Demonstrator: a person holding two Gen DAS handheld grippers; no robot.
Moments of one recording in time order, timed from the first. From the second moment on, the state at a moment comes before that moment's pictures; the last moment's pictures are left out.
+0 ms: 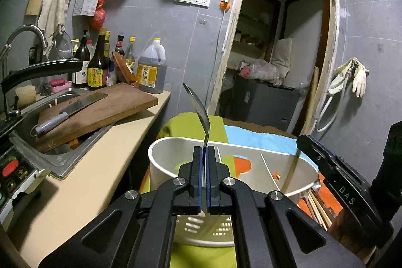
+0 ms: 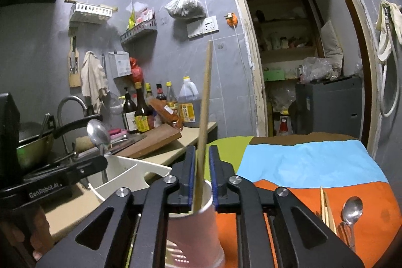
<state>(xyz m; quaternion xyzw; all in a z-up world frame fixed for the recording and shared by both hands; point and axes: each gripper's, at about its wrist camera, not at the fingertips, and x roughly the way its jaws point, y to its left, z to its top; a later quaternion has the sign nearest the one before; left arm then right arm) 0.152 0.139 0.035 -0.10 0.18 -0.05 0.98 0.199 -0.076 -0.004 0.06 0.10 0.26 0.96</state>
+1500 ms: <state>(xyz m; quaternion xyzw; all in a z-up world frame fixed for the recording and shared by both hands) 0.147 -0.051 0.031 -0.01 0.19 -0.18 0.97 0.203 -0.280 -0.020 0.04 0.20 0.08 0.97</state>
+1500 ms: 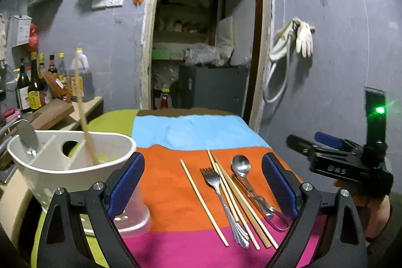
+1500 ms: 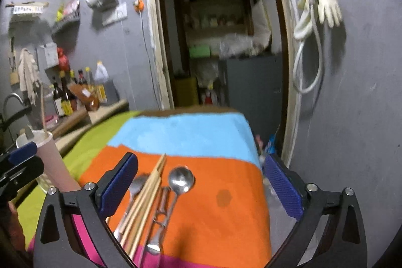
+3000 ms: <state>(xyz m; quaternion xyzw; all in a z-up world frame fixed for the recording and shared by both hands) 0.270 -0.077 -0.056 -0.03 0.43 -0.17 0.88 0.316 -0.235 -0.084 0.00 0.42 0.12 0.90</state>
